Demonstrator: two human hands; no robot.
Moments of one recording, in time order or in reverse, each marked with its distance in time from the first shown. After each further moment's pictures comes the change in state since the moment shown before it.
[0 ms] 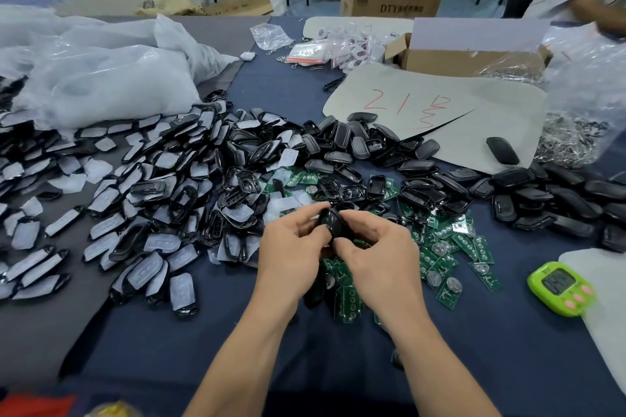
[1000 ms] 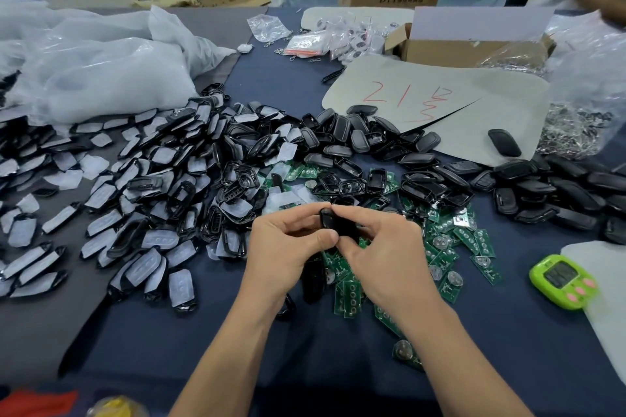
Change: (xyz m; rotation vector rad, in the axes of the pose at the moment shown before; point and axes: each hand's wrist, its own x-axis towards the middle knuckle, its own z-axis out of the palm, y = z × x) left_hand -0.002 -0.001 -0.017 -0.085 -0.135 0.169; right_hand 0.000 -0.005 -0.011 -0.202 -0.056 -0.234
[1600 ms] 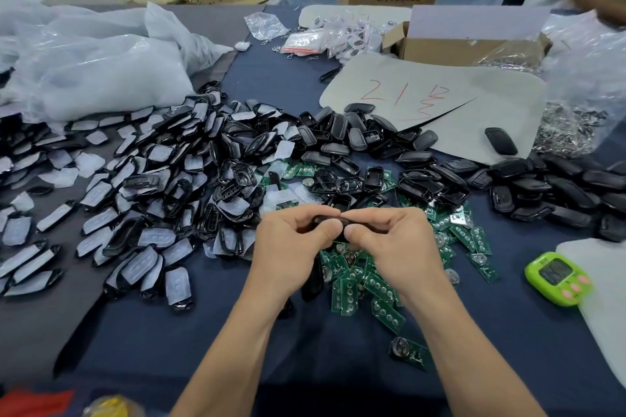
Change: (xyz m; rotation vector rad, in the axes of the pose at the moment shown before) left_hand 0.001 0.002 0.010 0.202 0.010 0.012; right_hand 0.009 0.011 -0.013 0.328 -0.043 0.265
